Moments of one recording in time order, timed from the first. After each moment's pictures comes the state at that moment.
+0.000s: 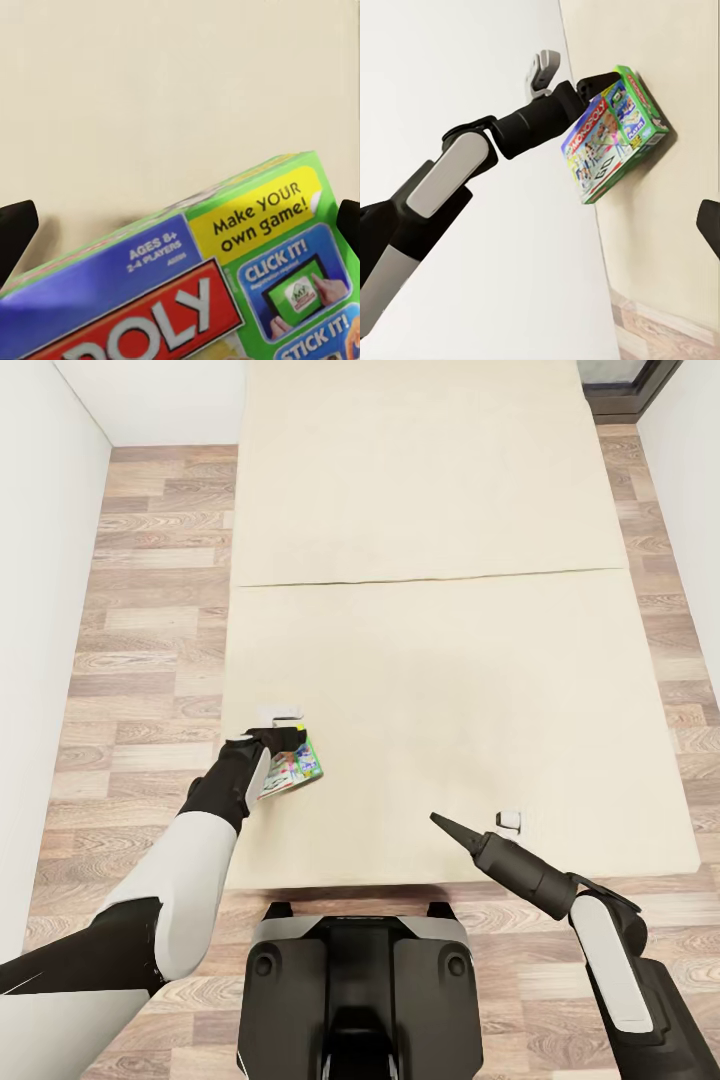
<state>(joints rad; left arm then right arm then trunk) -1.16 -0.17 0.22 -0.64 -0.23 0.39 -0.02 -0.35 -0.08 -0.12 -1.57 -0.76 0.79 0.77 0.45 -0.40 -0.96</state>
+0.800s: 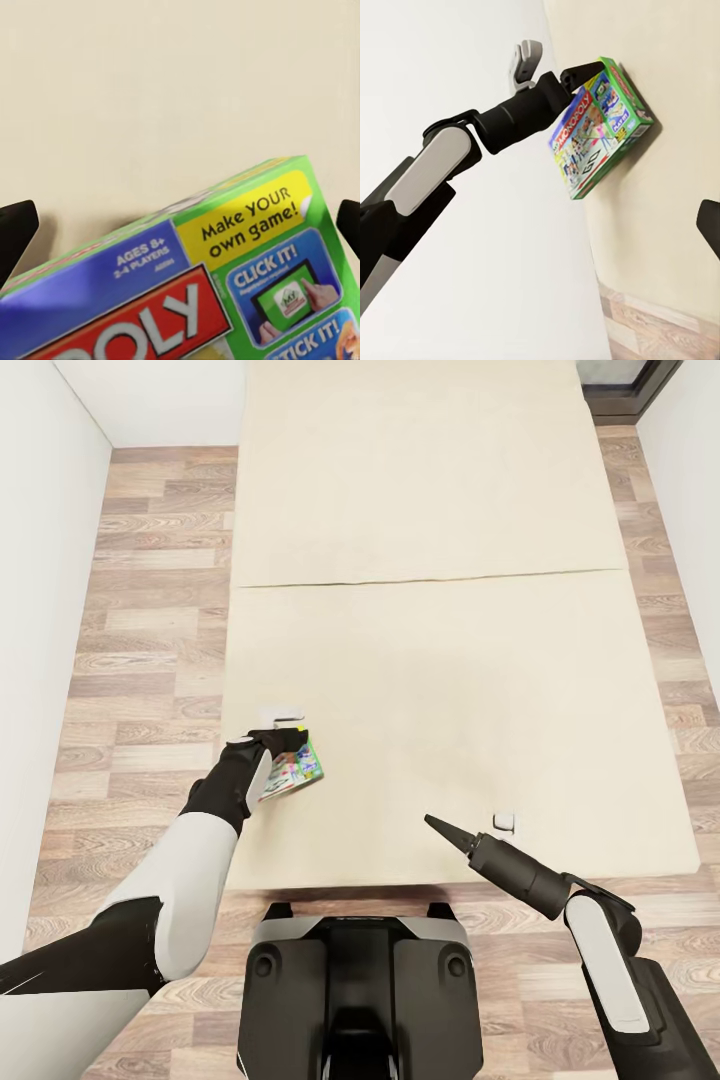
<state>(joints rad) -1.16 -0.17 0.22 -0.62 -0.21 0.37 -0.02 -0.35 -0.08 -0.10 -1.57 -0.76 0.78 0.71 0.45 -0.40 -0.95</state>
